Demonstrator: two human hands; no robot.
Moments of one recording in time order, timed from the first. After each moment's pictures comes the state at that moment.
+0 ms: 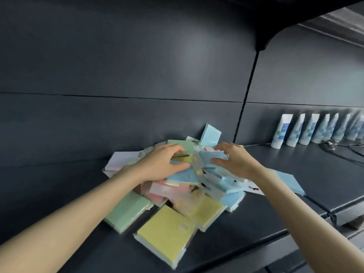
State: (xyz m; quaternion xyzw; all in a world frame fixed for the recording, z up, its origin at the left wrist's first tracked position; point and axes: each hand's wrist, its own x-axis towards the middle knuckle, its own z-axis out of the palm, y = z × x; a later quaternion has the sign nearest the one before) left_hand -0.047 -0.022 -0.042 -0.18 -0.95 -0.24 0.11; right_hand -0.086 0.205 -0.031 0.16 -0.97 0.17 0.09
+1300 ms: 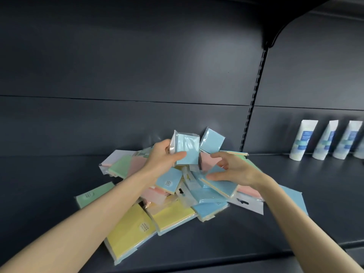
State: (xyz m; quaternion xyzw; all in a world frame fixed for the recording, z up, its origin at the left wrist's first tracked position) left_hand -0.063 0.052 -0.046 0.05 -0.78 -0.59 0.19; right_hand -0.123 0.262 -0.040 0.25 -0.89 0.36 -0.09
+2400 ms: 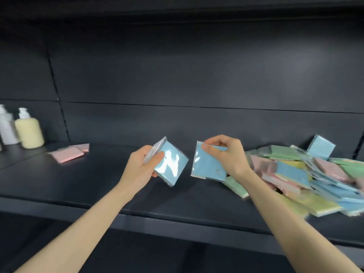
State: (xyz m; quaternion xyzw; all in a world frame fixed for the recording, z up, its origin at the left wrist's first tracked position) left_hand 0.219 -0.203 -0.040 0.15 -0.77 -0.51 0.36; right_hand 0.070 -0.033 -0.024 0.35 -0.73 0.59 0.02
